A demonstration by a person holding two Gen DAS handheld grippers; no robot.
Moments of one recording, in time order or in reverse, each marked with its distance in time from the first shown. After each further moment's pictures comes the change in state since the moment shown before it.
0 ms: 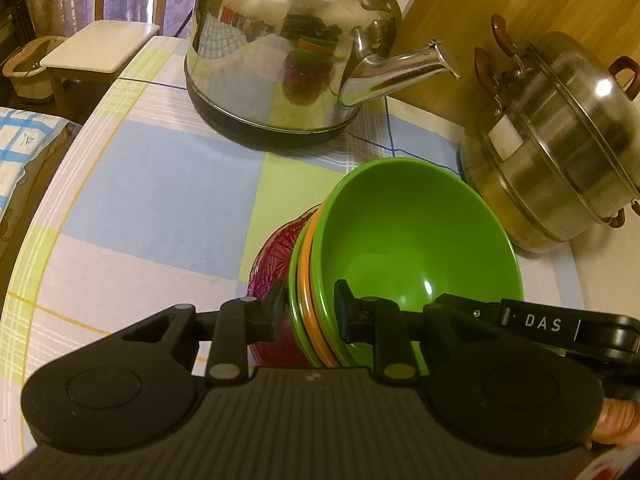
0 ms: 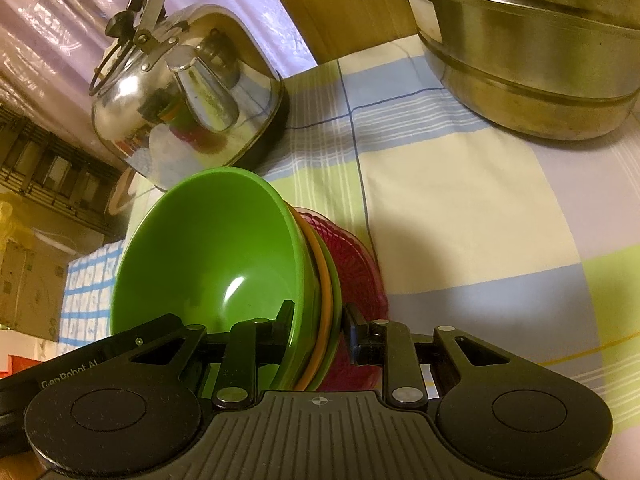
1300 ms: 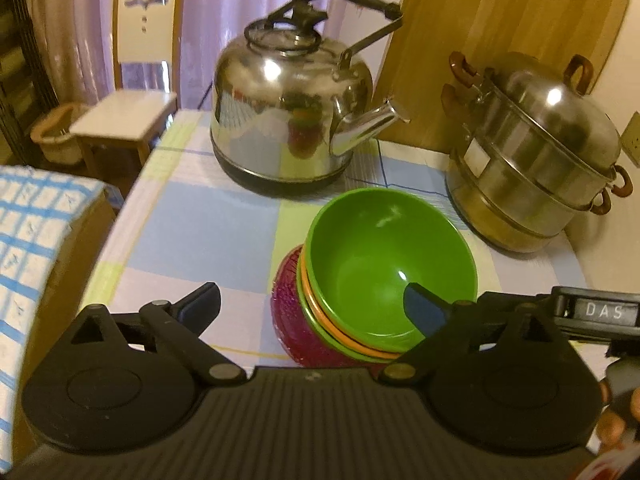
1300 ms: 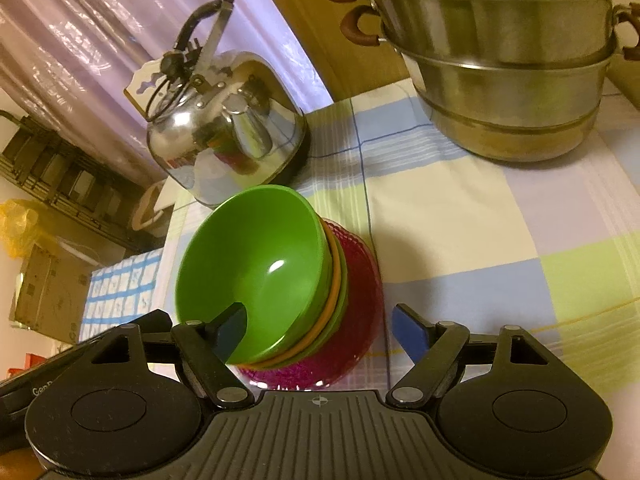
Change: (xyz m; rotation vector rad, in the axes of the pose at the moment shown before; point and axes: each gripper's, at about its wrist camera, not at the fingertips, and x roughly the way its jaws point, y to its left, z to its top) left arm -0.090 -0.030 -0.029 0.109 -0.174 0.107; right arm -0.085 0.007 -0.026 -0.031 -0.084 0.047
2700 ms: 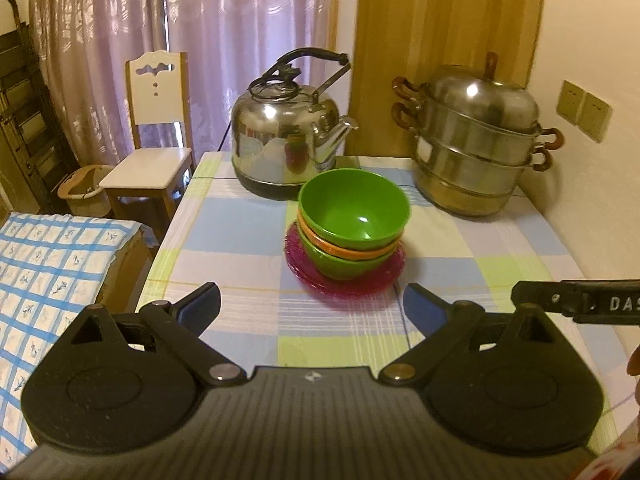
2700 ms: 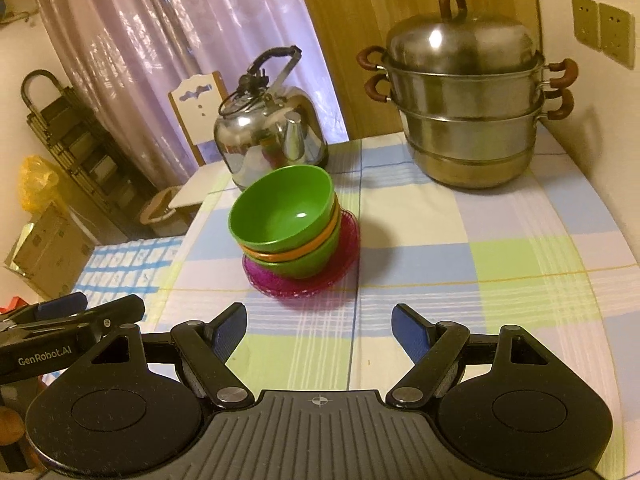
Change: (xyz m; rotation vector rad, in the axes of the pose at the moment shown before) left arm -0.157 -0.027 -0.111 0.126 -0.162 0.035; right arm -0.143 0.014 -0.130 -0.207 -0.171 -0.028
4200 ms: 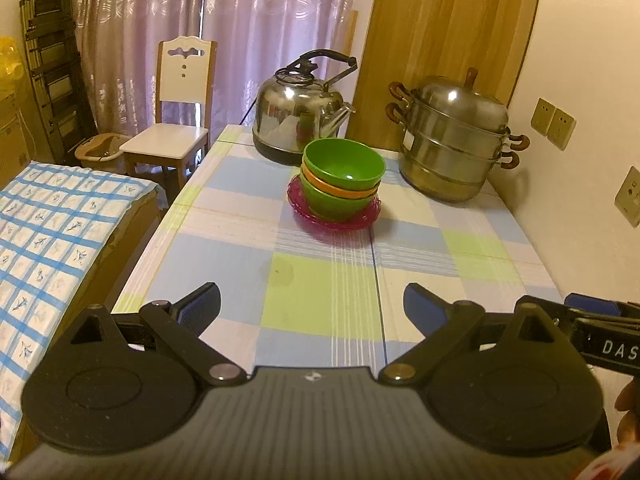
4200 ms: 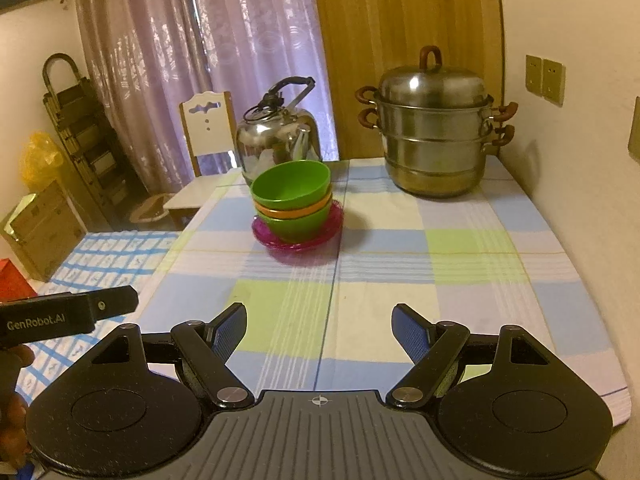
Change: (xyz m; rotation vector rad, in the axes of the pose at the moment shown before) left arm -0.129 -0.010 -0.103 -0.139 -0.022 0.002; right arm -0.121 0.038 -0.121 -0.124 -0.127 -0.087
